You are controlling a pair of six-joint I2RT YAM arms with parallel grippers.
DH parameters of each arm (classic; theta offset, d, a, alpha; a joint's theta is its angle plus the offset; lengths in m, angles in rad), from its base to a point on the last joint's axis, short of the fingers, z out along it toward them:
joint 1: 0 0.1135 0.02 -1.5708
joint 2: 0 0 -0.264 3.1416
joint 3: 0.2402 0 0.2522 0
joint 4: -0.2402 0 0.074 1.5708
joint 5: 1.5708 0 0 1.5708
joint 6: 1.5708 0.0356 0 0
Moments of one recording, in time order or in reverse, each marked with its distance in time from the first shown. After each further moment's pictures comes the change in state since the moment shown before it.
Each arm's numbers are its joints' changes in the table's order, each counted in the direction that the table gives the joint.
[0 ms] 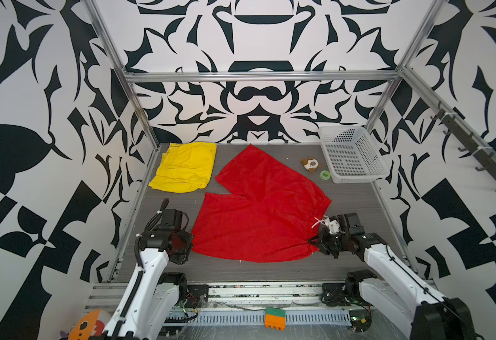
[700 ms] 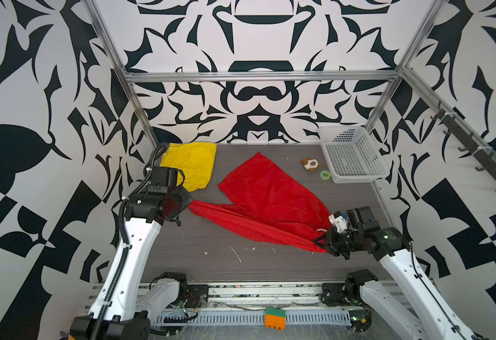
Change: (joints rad) left arm -0.079 0.339 0.634 0.006 -0.135 0.508; right arm 0.040 -0.089 0.344 -0.471 -0.035 -0.095
